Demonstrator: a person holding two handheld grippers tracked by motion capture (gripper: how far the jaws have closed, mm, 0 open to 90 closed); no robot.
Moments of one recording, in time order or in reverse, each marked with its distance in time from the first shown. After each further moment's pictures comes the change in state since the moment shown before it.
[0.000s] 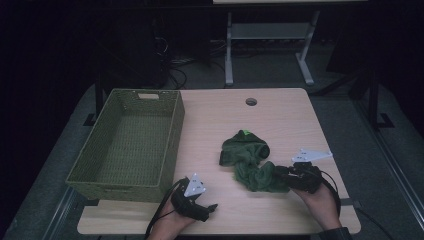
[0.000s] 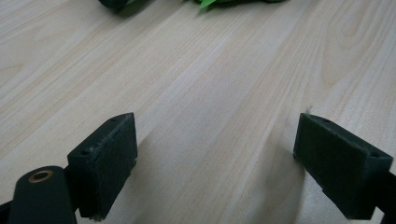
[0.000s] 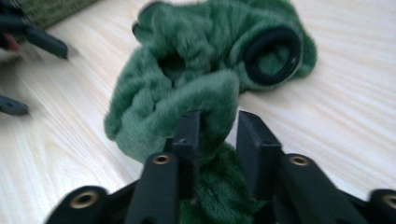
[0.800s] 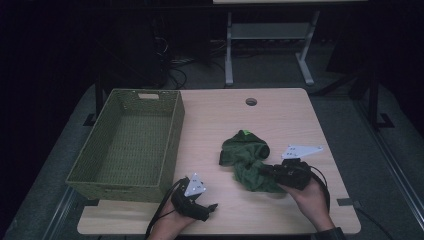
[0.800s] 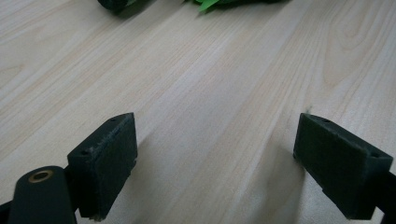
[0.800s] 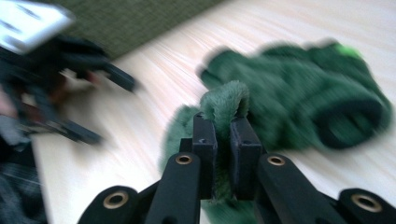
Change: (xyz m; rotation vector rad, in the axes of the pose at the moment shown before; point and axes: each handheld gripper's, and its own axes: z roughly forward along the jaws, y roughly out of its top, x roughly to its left) left arm 0.000 0.000 0.001 -0.002 0.001 -0.005; right arm 0.029 0.031 0.004 -0.059 0.153 -0.059
